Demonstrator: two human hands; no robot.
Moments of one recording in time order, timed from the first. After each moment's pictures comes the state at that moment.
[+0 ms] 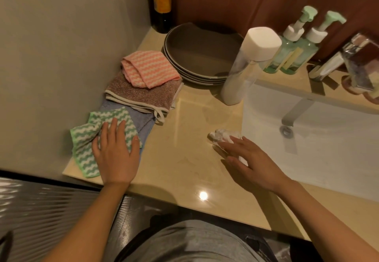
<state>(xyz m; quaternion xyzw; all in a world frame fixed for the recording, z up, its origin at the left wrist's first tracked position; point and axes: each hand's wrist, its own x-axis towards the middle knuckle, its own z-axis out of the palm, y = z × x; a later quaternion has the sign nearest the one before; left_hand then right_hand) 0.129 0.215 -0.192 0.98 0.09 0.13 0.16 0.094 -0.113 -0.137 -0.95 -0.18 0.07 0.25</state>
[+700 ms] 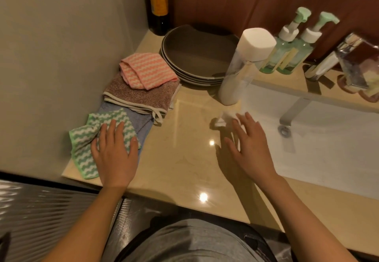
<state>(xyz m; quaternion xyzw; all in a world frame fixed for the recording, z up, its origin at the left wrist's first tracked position) 0.129 0.215 -0.192 0.97 0.09 0.13 0.16 0.104 -0.085 -0.124 -0.99 -0.02 -0.07 0.14</state>
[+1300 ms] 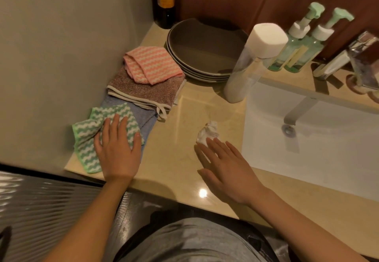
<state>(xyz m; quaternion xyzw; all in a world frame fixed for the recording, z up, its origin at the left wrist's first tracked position) 0.130 0.215 -0.194 0.97 0.09 0.13 0.17 0.077 -0.050 -0.140 -0.97 -0.20 0.10 0.05</state>
